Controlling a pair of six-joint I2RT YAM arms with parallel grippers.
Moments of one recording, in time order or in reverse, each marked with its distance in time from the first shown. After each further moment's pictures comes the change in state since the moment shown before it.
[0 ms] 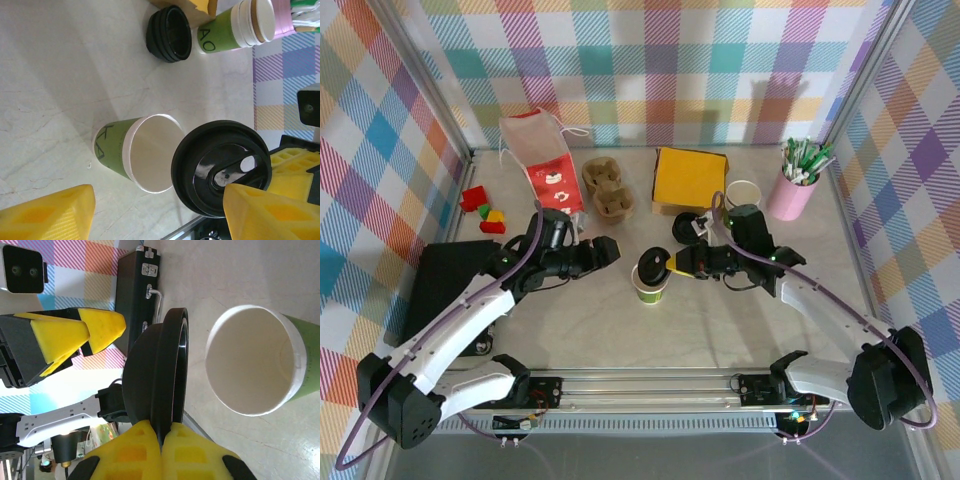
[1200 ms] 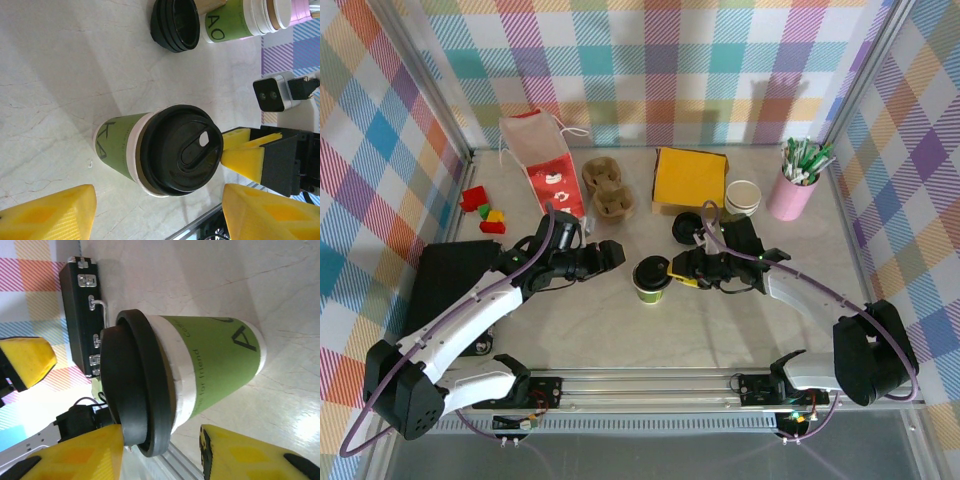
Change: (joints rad) left arm -0.027 0.047 -0.025 0.045 0.007 0.002; right arm -0.013 0.128 -0.053 -0.002 0.111 -0.016
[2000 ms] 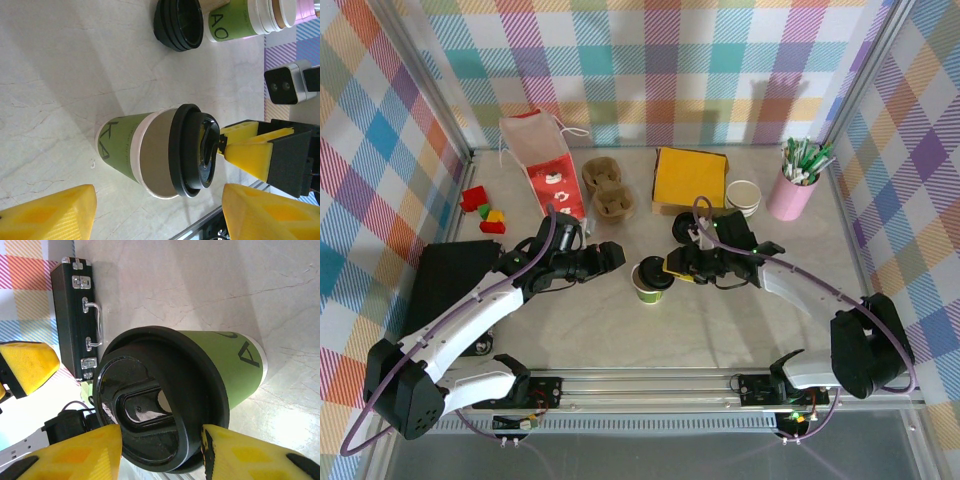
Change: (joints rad) left arm 0.000 0.002 -0.021 0.019 -0.001 0.000; right arm 0.048 0.042 0.076 -0.037 0.056 -0.034
